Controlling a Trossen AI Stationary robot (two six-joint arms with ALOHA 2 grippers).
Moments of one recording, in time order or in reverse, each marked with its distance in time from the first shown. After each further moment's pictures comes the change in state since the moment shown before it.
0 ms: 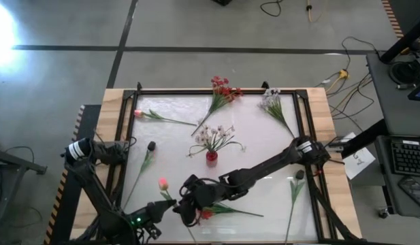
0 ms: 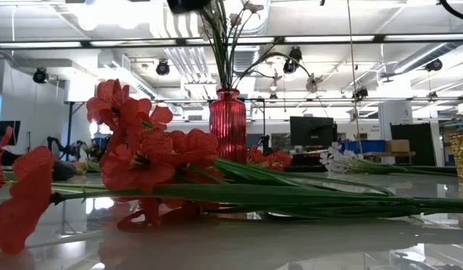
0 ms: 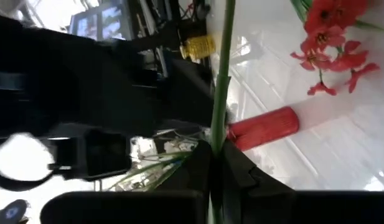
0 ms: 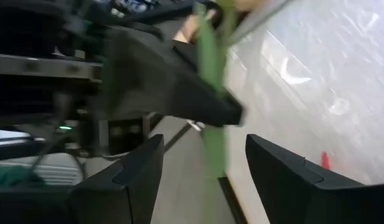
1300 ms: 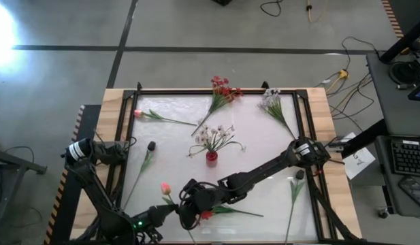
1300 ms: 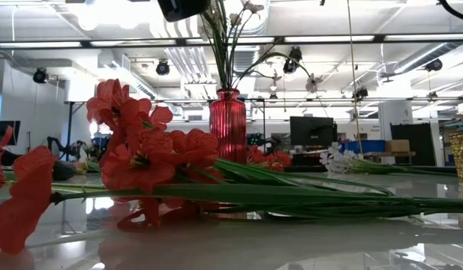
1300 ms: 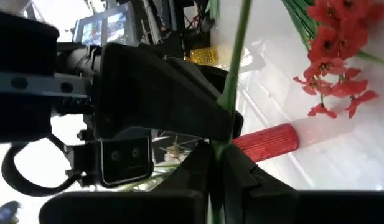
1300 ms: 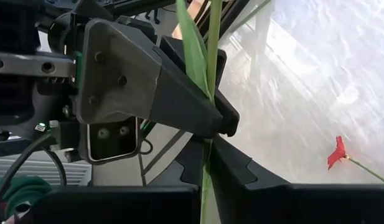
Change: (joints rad) left arm 0.011 0.002 0.000 0.153 0.001 0.084; right arm 0.020 0.023 0.000 0.025 -0.023 0.043
